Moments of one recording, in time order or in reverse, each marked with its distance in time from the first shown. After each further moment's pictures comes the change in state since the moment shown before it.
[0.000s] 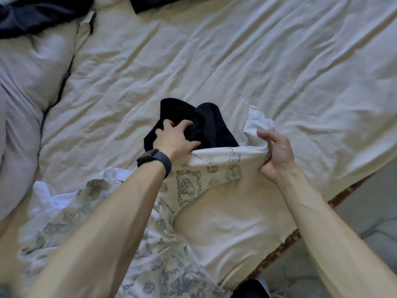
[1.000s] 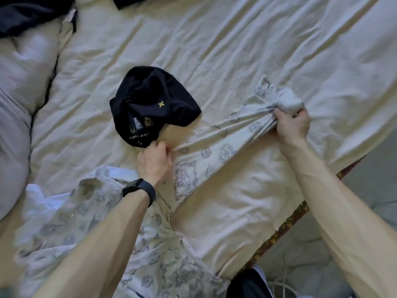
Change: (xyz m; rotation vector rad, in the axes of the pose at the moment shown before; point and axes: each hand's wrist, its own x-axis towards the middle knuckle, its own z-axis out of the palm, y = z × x) left_hand -0.037 -0.039 0.049 0.143 0.287 0.057; right_hand 0.050 -0.039 -0.053 -0.564 0.601 -0.502
